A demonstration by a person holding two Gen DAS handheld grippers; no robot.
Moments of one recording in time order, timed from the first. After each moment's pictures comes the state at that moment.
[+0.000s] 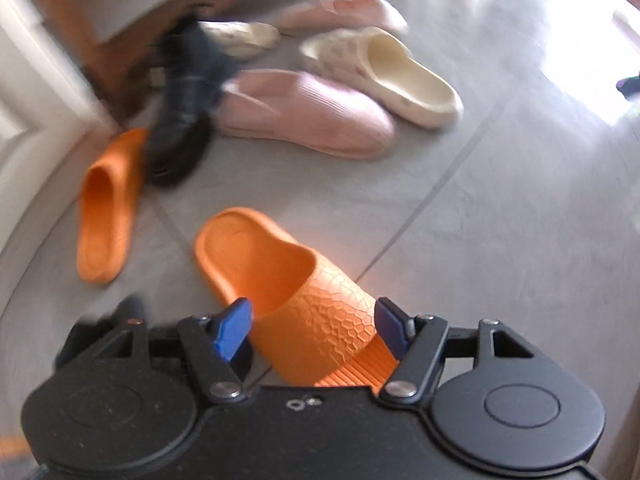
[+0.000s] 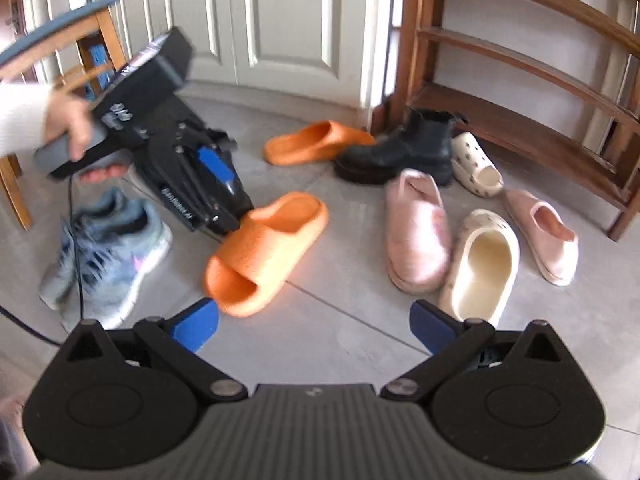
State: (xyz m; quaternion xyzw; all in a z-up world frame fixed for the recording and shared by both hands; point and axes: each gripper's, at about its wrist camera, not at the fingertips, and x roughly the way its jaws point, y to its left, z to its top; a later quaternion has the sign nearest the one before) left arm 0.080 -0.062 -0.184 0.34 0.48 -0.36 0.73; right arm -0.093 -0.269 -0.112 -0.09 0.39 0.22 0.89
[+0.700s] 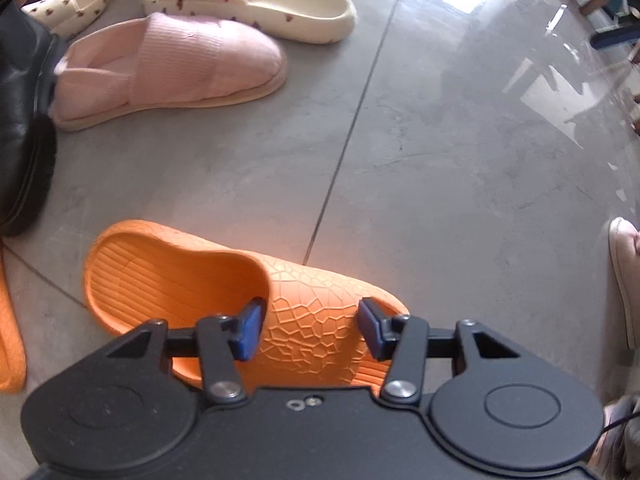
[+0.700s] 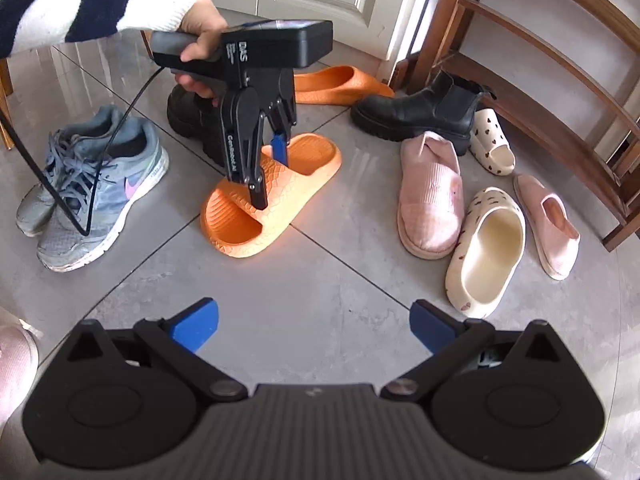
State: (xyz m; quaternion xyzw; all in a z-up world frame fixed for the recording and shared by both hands) left arm 0.115 -0.082 -0.240 0.37 0.53 -0.50 0.57; right arm -0.098 -0.224 -0.135 -0.16 0.44 0.21 0.86
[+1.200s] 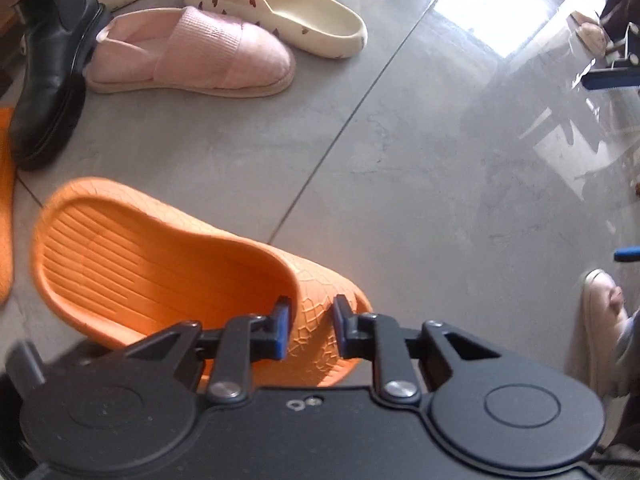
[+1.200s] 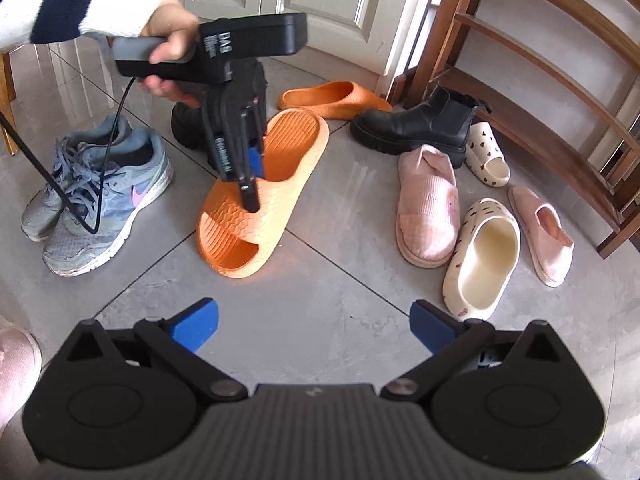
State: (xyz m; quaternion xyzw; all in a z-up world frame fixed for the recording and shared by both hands) left arm 0.088 -0.067 -0.211 0.29 0.58 -0.47 0.60; right arm -0.115 -0.228 -0.122 -0.16 0.41 0.21 0.87
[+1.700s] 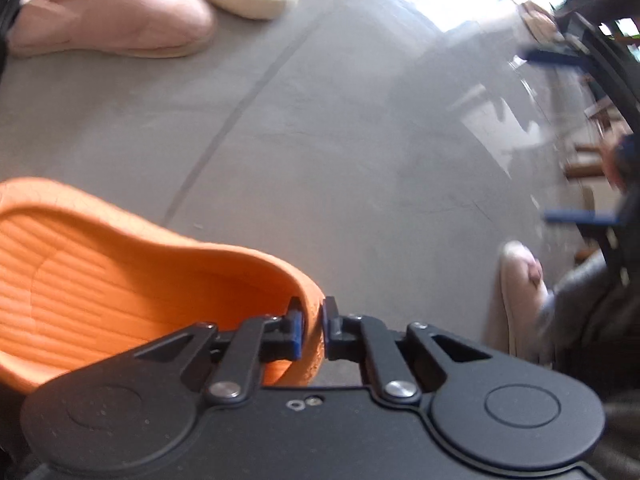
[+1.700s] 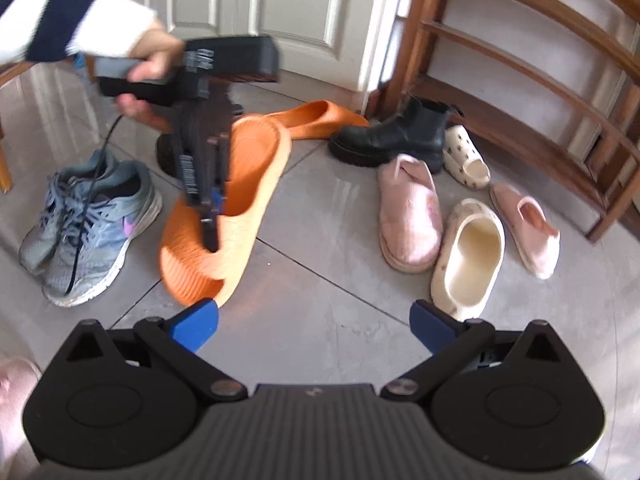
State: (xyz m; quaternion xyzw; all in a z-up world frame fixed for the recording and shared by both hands) left arm 0.069 -0.072 -0.208 0.26 0.64 -0.53 0.49; right arm -0.120 -0.245 -0.118 -0.10 0.40 0.19 0.89
